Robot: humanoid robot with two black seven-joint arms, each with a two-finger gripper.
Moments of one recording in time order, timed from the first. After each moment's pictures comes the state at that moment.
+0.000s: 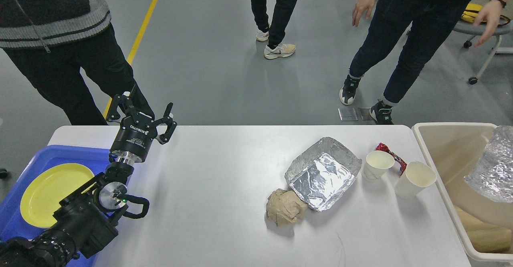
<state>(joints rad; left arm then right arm) -0.62 0.13 -0.84 -0.44 0.01 -0.67 -0.52 0.83 -0.61 -0.89 0.06 -0.16 0.35 -0.03</state>
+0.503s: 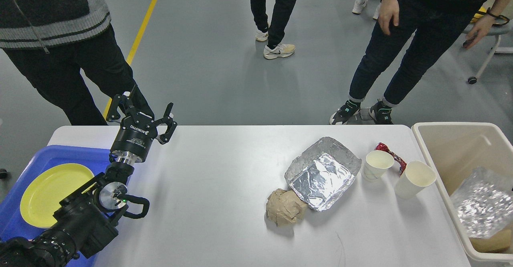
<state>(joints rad) -0.62 0.13 -0.84 -0.44 0.01 -0.67 -0.52 0.65 -0.51 -1.00 0.02 -0.13 0.12 -0.07</state>
